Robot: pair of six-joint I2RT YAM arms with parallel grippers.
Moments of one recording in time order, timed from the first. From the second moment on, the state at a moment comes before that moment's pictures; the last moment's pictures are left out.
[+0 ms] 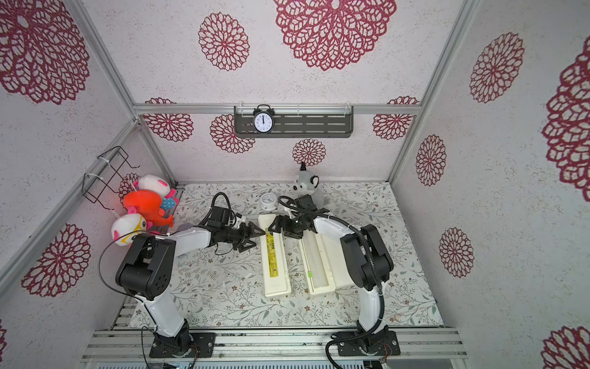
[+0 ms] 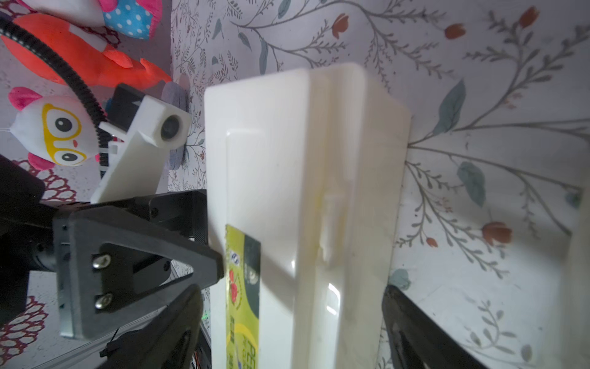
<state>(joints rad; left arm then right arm) -0.26 1.87 1.04 -0.10 0.74 -0.84 0.51 1.97 1.39 -0.32 -0.63 0.57</state>
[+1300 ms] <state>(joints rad) -0.12 1.74 0.92 0.04 0.67 -0.94 0.68 2.00 1.59 -0.61 -0.18 0.42</state>
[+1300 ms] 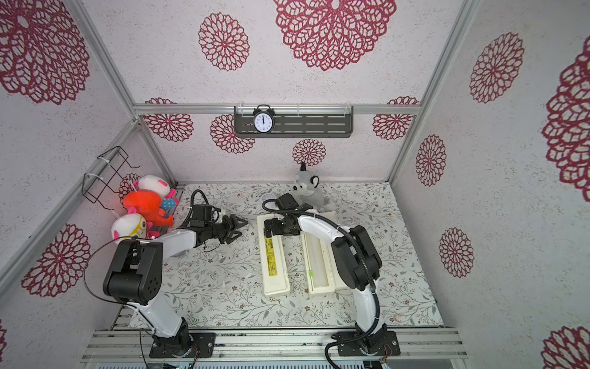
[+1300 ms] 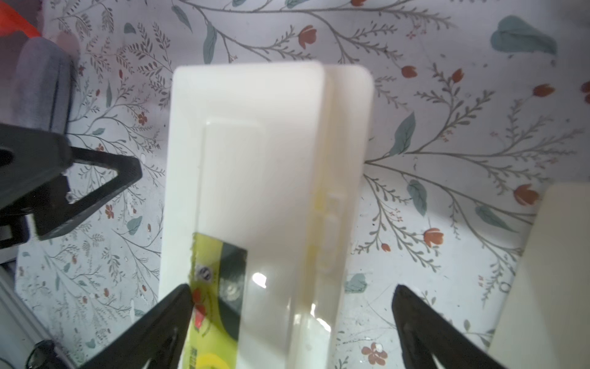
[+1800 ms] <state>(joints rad) -0.15 1.70 0.71 0.23 0.68 -1.02 0.83 2.03 1.65 -0.74 0.07 0.47</state>
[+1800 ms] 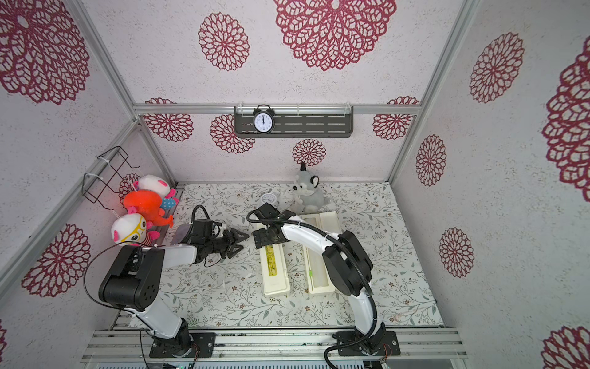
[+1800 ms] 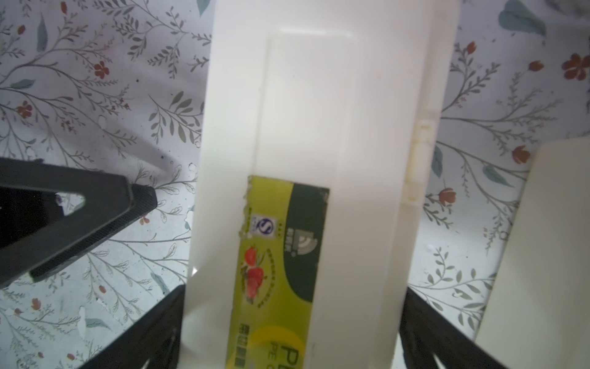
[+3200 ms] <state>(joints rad) -0.28 1.83 0.78 0.43 0.71 -1.16 0.84 1.96 1.67 -0.82 -0.04 0.41</state>
